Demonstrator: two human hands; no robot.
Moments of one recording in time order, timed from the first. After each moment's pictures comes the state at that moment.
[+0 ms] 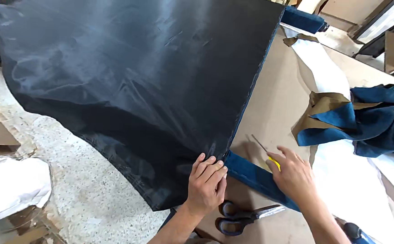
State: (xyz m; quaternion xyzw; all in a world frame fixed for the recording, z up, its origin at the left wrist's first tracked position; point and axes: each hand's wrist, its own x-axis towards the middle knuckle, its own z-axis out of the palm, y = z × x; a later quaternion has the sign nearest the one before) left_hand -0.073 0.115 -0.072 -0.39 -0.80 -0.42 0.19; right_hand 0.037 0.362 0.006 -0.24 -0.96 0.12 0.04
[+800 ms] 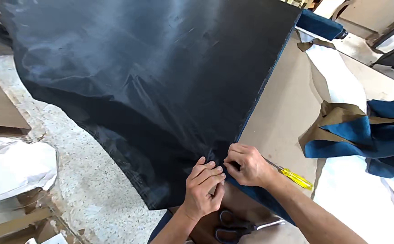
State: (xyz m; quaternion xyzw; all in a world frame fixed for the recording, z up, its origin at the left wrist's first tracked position) left_hand -0.075 0.114 -0.086 -0.37 -0.76 -0.50 0.17; right_hand -0.071 0.331 -0.026 0.21 -0.92 0.30 0.14
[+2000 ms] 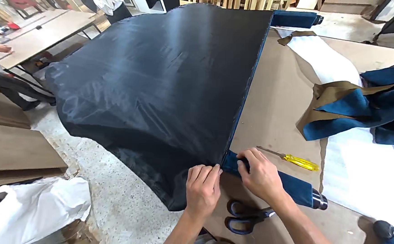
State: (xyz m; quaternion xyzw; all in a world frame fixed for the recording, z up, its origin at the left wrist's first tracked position) left_hand -0.071 0.098 -0.040 -0.38 -0.85 -0.28 0.23; right_hand 0.006 0.292 -0.031 -0.15 -0.95 0.22 0.16
